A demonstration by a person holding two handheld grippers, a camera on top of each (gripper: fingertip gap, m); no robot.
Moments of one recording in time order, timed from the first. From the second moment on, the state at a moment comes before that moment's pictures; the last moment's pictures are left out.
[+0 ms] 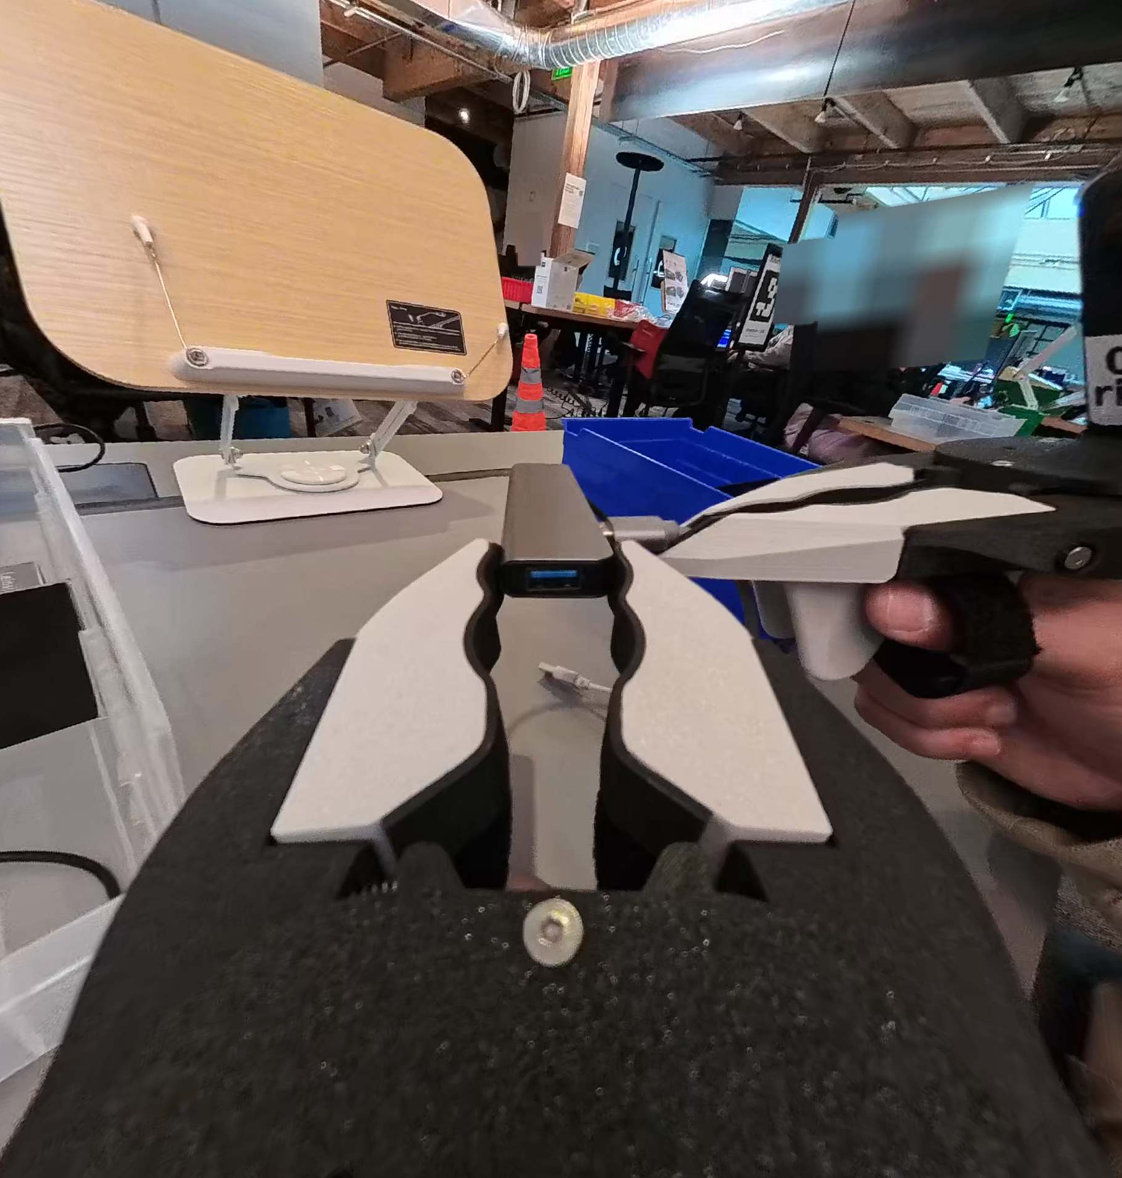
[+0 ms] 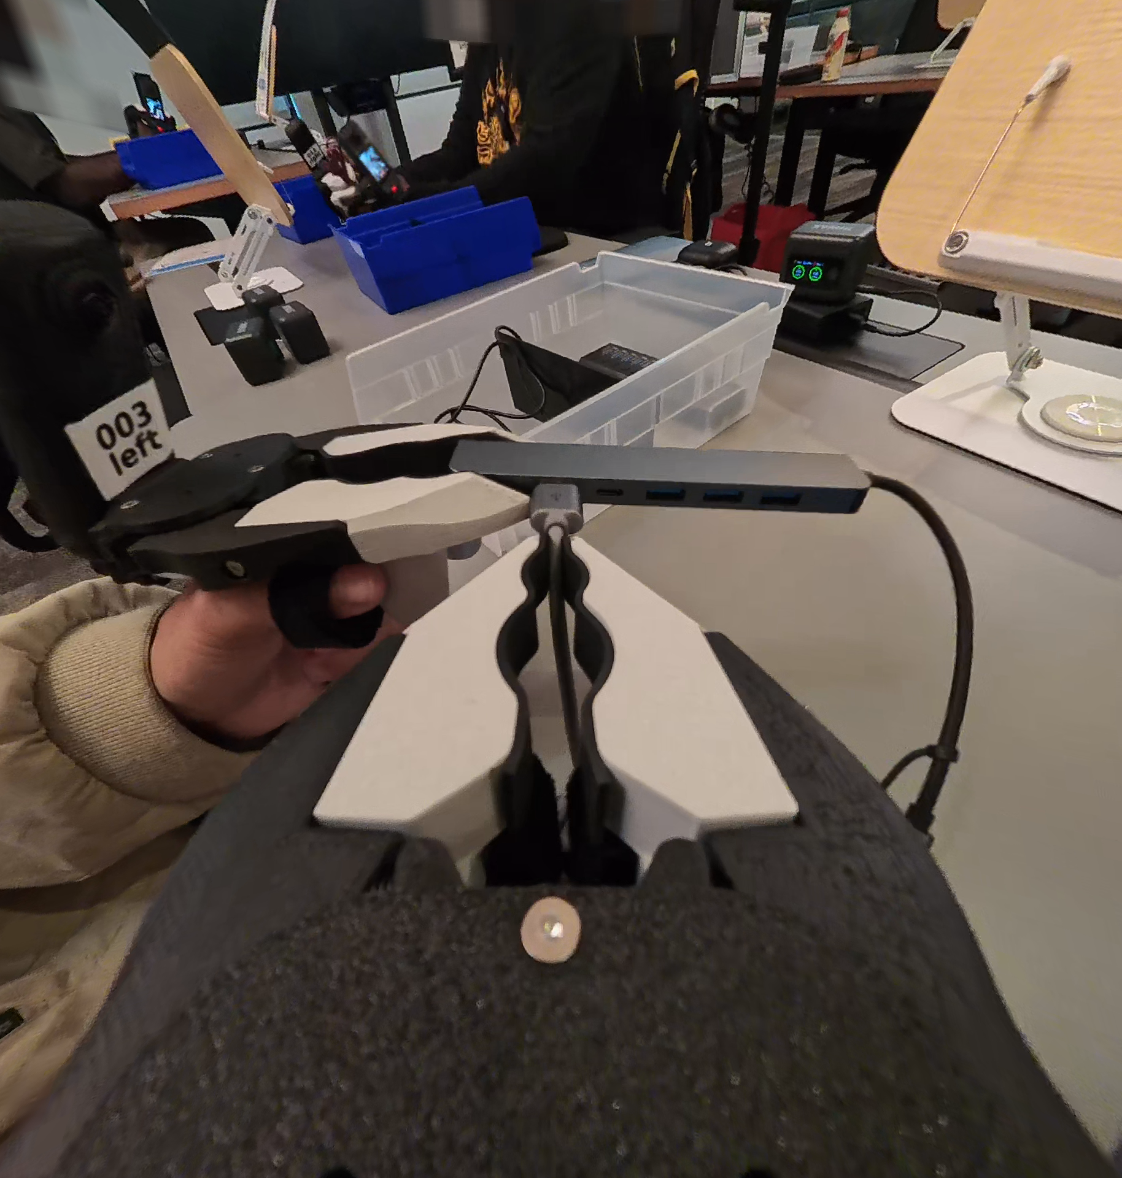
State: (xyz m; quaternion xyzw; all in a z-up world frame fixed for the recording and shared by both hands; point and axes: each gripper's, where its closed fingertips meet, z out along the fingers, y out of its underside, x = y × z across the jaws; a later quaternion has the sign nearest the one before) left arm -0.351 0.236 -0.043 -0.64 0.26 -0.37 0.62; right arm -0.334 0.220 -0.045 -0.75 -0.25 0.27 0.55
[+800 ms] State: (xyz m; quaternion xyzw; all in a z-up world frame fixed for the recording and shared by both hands) left arm -0.467 0.260 0.005 -0.59 0.18 -0.41 0.67; right arm -0.234 0.242 -0.037 -0.81 -0.25 0.26 0.47
